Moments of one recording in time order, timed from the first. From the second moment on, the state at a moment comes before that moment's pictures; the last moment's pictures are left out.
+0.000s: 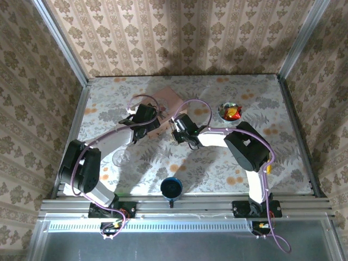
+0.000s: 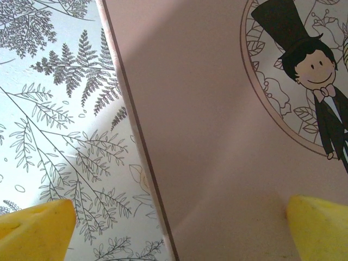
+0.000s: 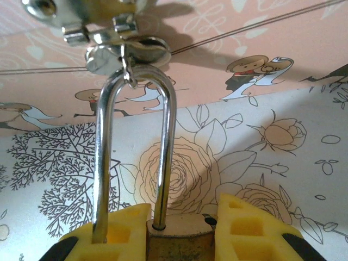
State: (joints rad) left arm -0.54 1.57 0.98 -0.36 -0.33 -0.78; right arm 0.68 2.00 1.15 0.01 0.08 0.22
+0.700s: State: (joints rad) left arm -0.59 1.57 0.97 -0.35 -0.28 -0.80; right arm 0.63 1.98 1.14 -0.03 -0.03 0.37
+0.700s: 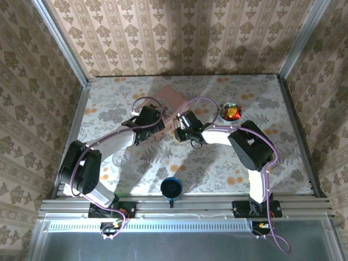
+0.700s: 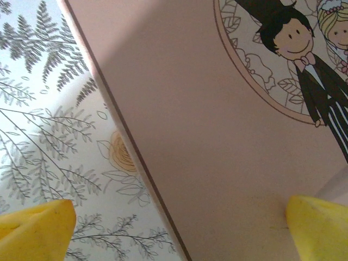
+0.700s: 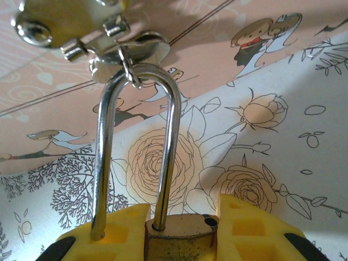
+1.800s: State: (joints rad) left arm -0.65 1.57 0.89 -0.18 -0.21 -0.93; right arm 0.57 1.95 1.10 0.01 -0.13 0.75
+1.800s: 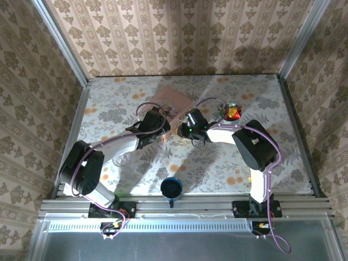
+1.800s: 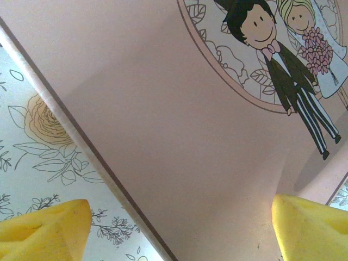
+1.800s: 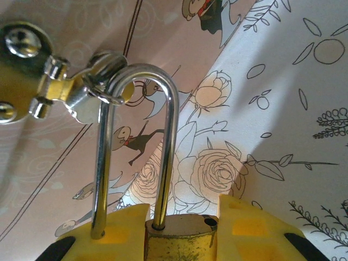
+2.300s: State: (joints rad) left arm -0.65 1.57 0.88 -0.15 -0.20 -0.93; right arm 0.54 1.95 1.13 -0.03 -0.17 0.73
